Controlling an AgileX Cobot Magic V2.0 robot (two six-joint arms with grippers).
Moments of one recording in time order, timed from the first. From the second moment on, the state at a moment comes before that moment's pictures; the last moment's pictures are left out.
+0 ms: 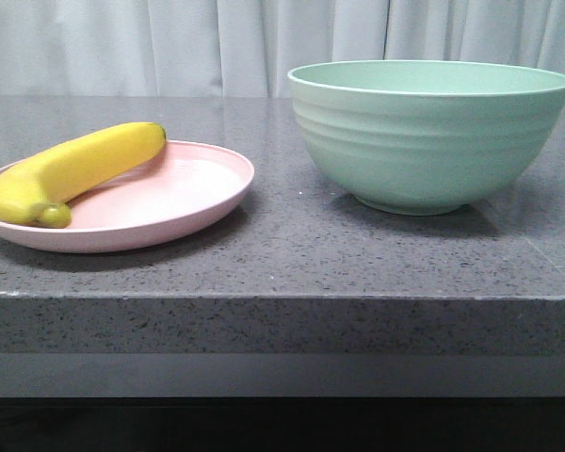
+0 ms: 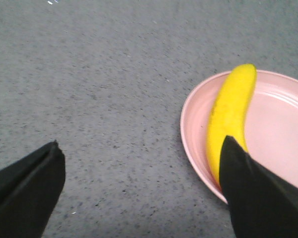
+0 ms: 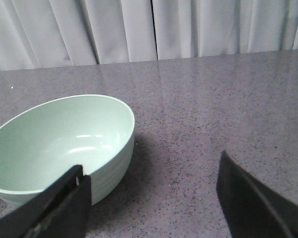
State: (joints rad) left arm -0.14 0.81 -0.70 -0.13 0.53 0.14; right arm 0.06 0.34 -0.47 0.12 0.34 0.06
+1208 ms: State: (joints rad) left arm -0.39 1.49 -1.01 -0.14 0.54 0.14; right arm 0.06 0.34 -0.47 0.12 0.35 0.06
